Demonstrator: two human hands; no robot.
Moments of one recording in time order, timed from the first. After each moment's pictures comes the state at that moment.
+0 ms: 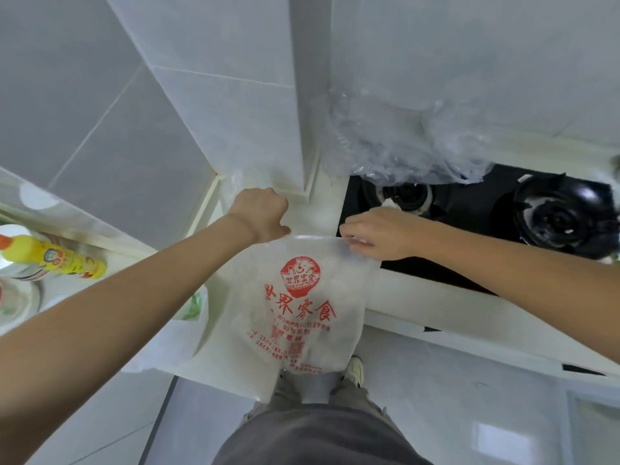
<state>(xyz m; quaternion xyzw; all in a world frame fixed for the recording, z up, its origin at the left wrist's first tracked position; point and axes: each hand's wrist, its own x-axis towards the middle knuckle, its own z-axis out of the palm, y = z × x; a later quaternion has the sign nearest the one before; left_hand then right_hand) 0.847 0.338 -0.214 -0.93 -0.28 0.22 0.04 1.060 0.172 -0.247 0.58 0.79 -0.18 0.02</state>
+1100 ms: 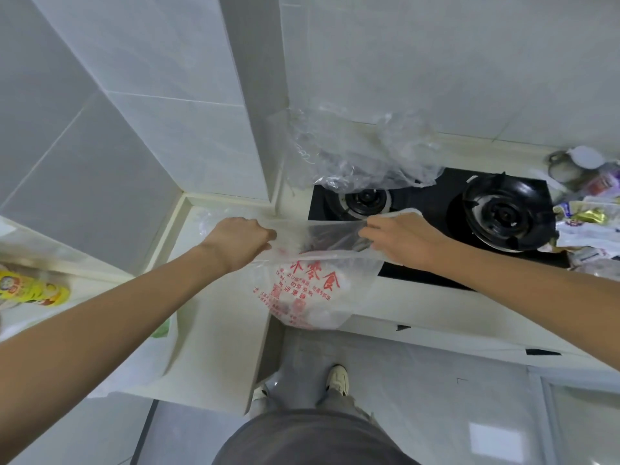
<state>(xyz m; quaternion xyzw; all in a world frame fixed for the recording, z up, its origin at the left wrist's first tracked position) 0.848 0.296 -0.220 -0.97 -0.16 0.18 0.08 1.114 0.079 -0.237 0.68 0.71 -0.02 0.16</state>
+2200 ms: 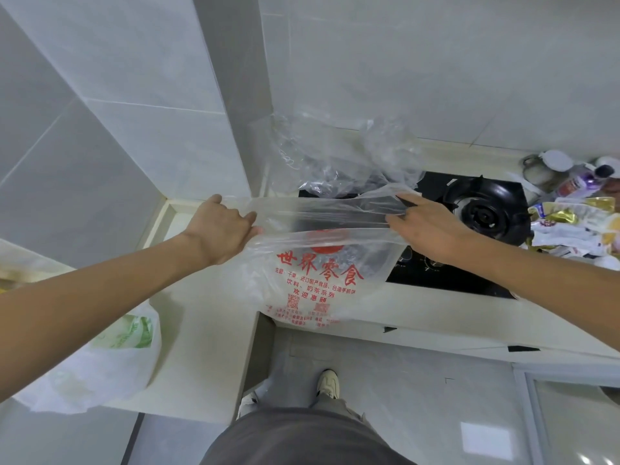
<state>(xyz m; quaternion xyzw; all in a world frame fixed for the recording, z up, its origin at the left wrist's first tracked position) 0.863 0.305 -0.200 -0.95 -0.13 0.18 0.23 1.175 0.046 -0.220 0.68 0.69 0.04 0.23</state>
